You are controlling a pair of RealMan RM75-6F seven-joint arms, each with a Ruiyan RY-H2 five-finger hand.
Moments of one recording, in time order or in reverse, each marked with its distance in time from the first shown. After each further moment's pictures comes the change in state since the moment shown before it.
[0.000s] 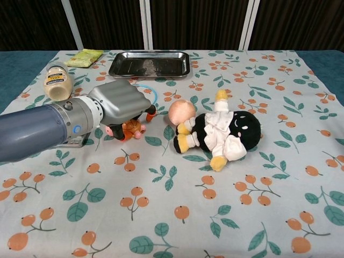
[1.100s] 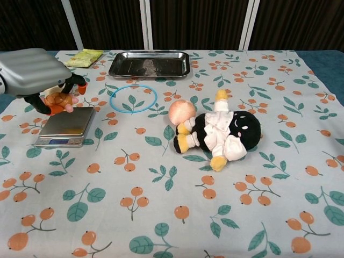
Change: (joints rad) left arm 0.187 0.313 0.120 -0.014 0.319 0.060 -0.376; right arm 0.001 -0.009 -0.010 -0.014 -0.009 0.001 -0.026
